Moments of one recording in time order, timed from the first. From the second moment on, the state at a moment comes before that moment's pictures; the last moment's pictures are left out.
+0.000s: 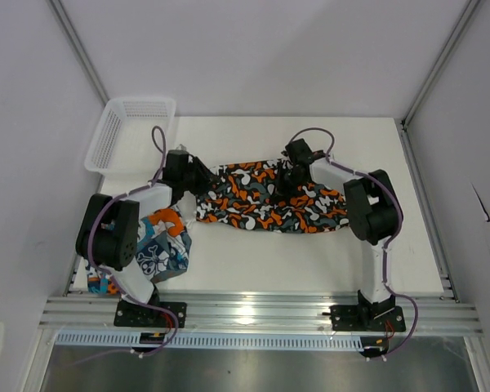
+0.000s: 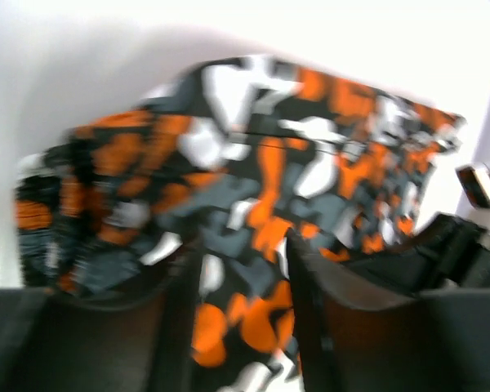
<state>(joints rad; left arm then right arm) -0.23 1.72 0.92 0.08 0.20 -0.89 0.43 2.10 1.48 -0.49 -0.42 0.57</state>
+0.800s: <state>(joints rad) -0.05 1.53 0.79 0.10 0.37 -0.74 0.75 2.10 1.32 0.24 -0.62 0.84</state>
